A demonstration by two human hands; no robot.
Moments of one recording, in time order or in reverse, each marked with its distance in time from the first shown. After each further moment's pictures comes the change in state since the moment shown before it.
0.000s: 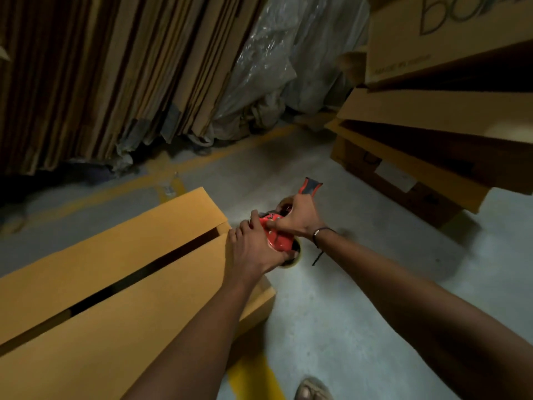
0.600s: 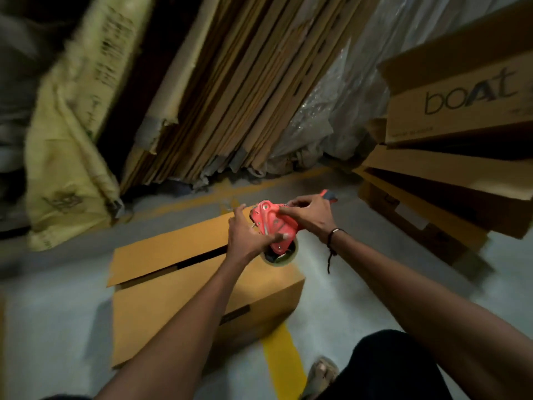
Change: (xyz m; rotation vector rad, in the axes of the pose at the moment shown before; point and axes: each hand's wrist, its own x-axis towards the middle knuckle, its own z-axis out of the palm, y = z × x) left_hand -0.167 -0.026 -0.187 -0.615 0.268 -0.144; right_hand -0.128 -0.196 -0.107 0.369 0.017 -0.007
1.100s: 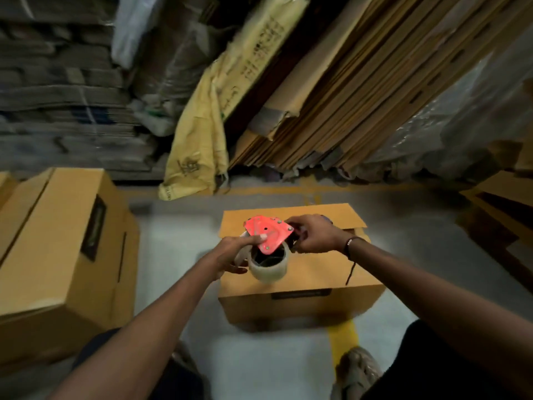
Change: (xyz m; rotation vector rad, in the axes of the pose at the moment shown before) left_hand -0.126 -0.126 -0.243 -0.288 -0.101 -0.527; right_hand -0.102 -0.134 0.160 -0.399 -0.800 -0.451
